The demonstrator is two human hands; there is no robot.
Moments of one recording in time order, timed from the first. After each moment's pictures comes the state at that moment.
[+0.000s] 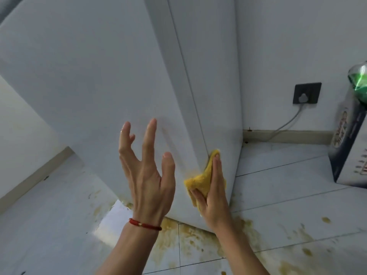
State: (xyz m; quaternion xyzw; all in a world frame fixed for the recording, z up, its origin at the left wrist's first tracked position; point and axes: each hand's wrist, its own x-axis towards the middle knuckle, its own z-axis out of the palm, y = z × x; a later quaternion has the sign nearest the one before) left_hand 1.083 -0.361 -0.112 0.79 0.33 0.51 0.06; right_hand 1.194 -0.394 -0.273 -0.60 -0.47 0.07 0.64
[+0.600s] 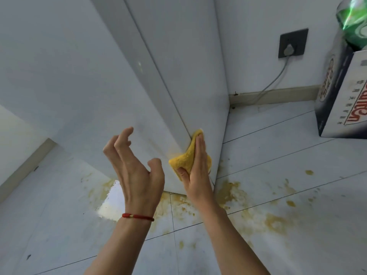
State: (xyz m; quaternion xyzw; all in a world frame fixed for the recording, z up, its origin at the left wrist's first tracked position) left_hand 1.084 -0.384 -0.174 0.78 0.40 0.46 0.12; right_hand 1.179 -0.396 -0.318 -0.61 -0.41 0.13 0.67
